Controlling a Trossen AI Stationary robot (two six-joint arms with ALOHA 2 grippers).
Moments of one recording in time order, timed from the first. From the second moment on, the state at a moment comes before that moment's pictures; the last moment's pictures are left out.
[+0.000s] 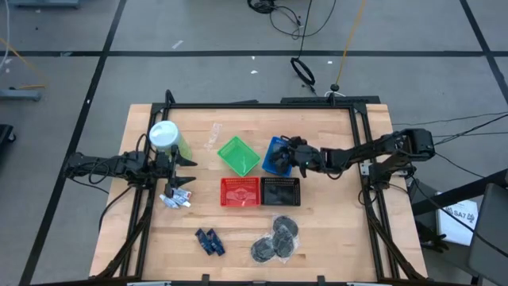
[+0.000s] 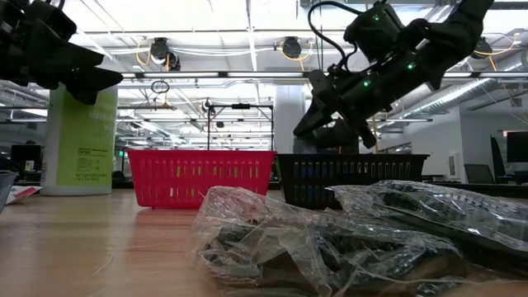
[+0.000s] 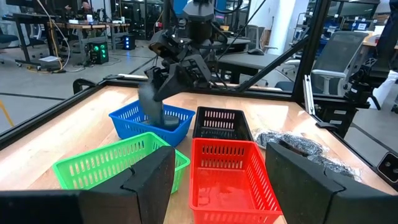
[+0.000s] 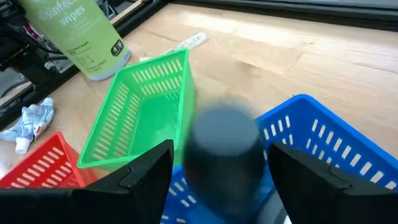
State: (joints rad) left arm -0.12 0.01 0.07 -0.11 -0.11 -0.08; right arm -0.08 1.53 0.60 0.44 0.39 0.64
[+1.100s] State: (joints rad) left arm -0.12 0.01 0.07 -0.11 -0.11 -0.08; right arm 0.07 1.47 0.60 0.86 -0.38 0.40
